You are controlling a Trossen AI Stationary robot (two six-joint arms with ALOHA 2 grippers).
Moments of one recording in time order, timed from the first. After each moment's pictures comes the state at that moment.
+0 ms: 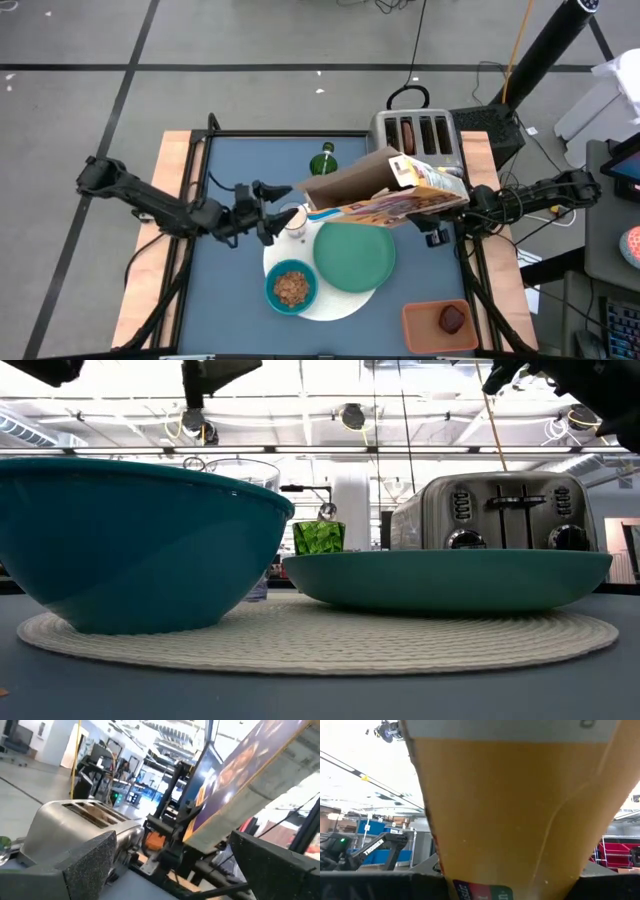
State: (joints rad) left arm -0.30 1.25 0.56 0.99 -0.60 -0.28; right arm 0.09 0.88 0.13 1.38 -0.08 0.01
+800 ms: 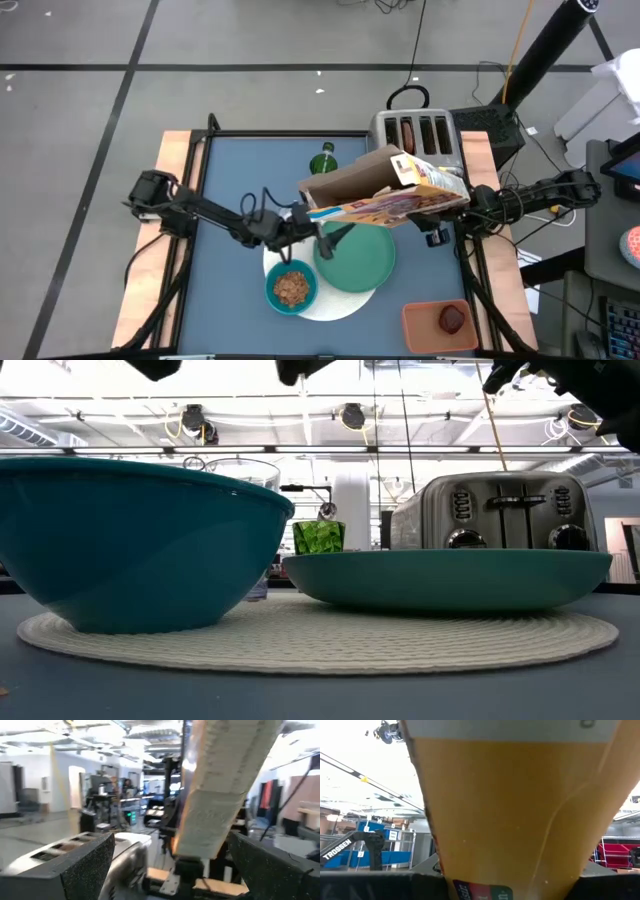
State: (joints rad) left arm -0.25 1.76 1.03 1.06 -0.51 0.12; right arm 0.09 0.88 0.13 1.38 -0.07 0.01
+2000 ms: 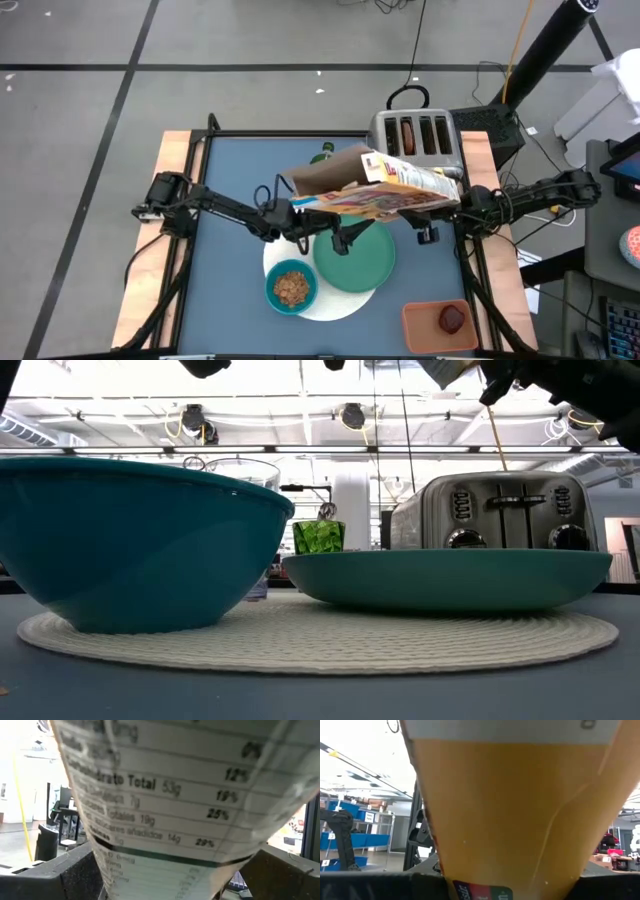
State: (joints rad) left arm -0.18 1.86 1.22 1.08 -0.33 0.02; right arm 0.09 0.89 0.13 1.29 0.00 -0.07
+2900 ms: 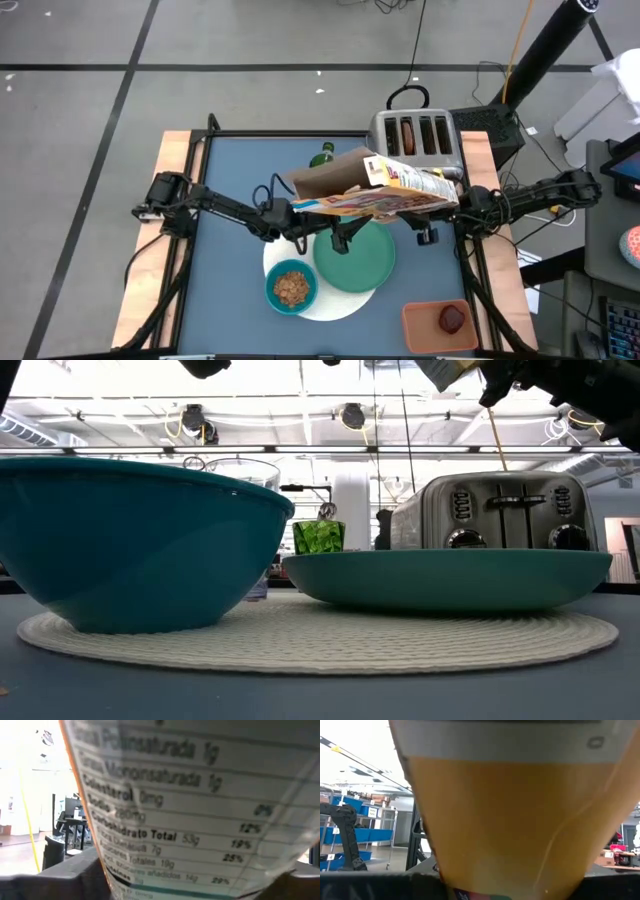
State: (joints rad) left arm -0.18 1.86 1.22 1.12 -0.33 0.09; right arm 0.09 0.89 0.13 1.25 0.00 -0.06
